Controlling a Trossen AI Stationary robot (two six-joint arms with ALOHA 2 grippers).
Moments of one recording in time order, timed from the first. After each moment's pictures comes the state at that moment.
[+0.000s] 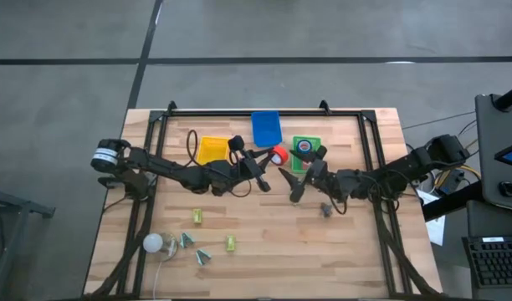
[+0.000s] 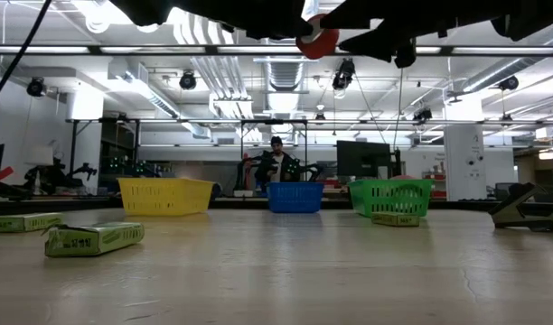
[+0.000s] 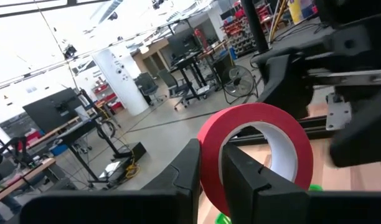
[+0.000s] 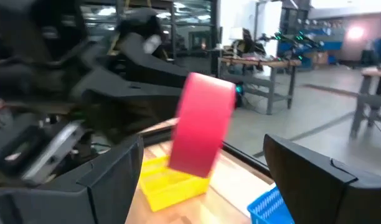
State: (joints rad) left arm -0.12 1.61 0.99 0.75 -0.72 0.51; right arm 0.24 1.36 0.58 0.85 0.80 0.02
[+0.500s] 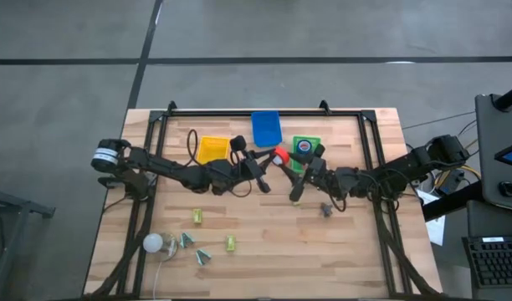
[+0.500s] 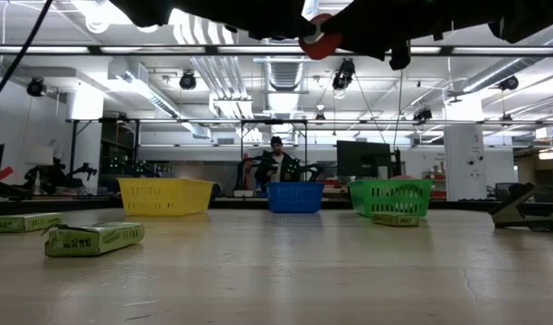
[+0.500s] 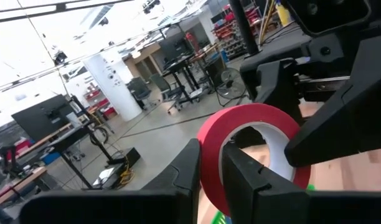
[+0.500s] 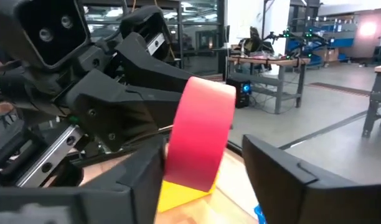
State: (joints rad) left arm -0.12 1.61 0.99 0.74 -0.67 0.52; right arm 0.21 1.36 0.58 0.85 0.74 0.03
